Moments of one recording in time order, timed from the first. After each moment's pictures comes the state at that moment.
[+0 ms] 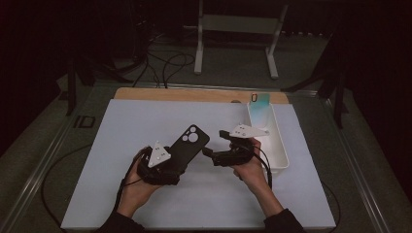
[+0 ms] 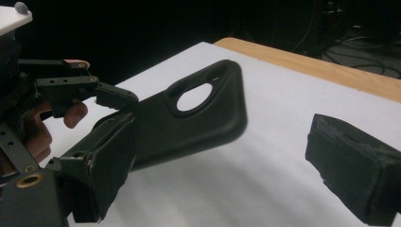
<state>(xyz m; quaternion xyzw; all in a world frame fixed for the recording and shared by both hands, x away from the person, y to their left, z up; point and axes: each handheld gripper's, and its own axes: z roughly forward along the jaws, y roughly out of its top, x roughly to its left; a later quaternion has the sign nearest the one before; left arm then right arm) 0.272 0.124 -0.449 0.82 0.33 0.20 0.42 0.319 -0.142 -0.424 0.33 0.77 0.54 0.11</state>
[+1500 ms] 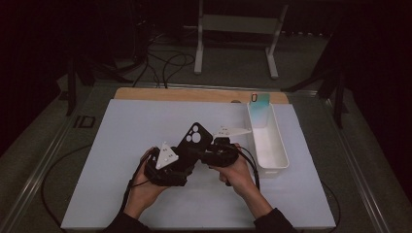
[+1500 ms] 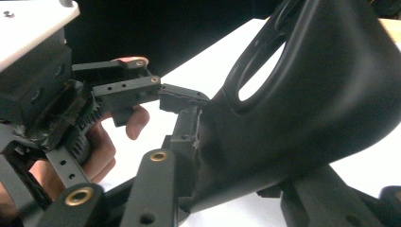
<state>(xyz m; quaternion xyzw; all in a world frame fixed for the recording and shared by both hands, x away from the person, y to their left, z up) 0.269 0.105 -0.447 0.82 0.32 0.21 0.43 0.317 -0.106 -0.428 0.33 0.77 0.54 0.00</state>
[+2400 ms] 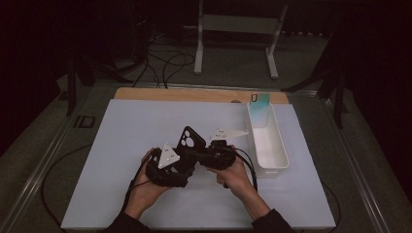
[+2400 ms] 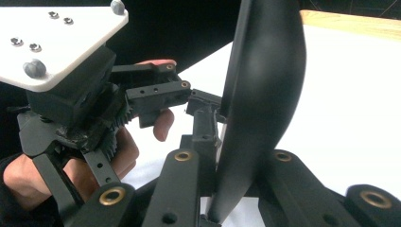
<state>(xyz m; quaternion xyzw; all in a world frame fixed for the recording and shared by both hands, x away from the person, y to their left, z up) 0.271 0.104 -0.453 0.83 0.32 0.20 0.41 0.310 -0.099 -0.427 0.31 0.78 0.55 -0.01</state>
